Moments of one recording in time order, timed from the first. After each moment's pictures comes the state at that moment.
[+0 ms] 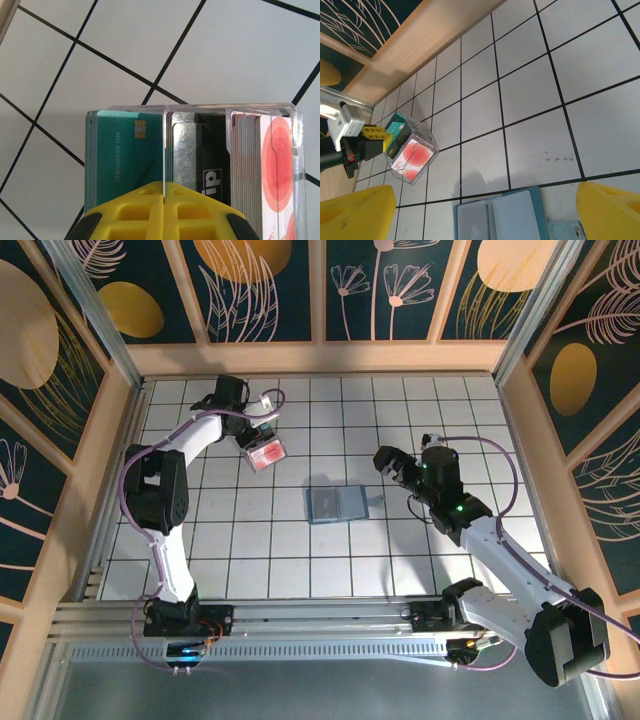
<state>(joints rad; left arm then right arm) -0.21 2.00 1.51 -0.50 0.18 0.80 0.43 0.99 0.62 -0.09 -0.03 0.78</state>
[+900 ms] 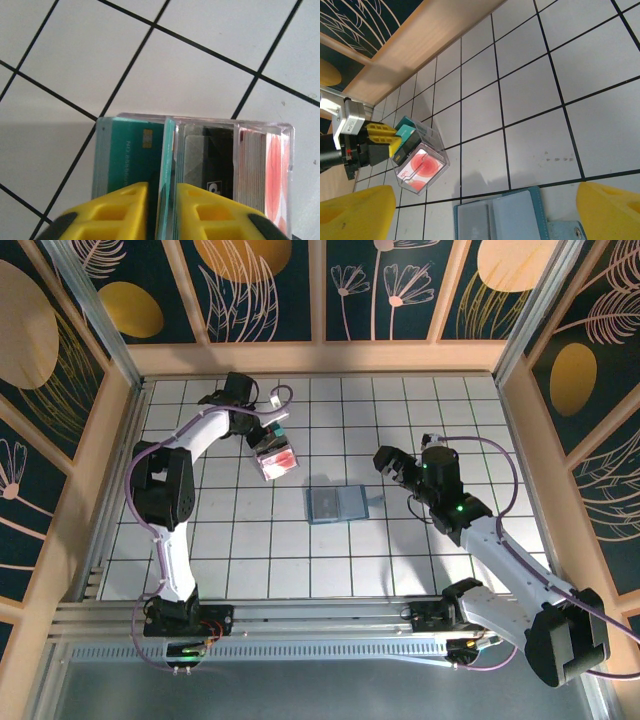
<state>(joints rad) -0.24 2.06 1.62 -0.63 0.31 0.73 0.43 0.99 0.62 -0.09 -0.03 0.78</state>
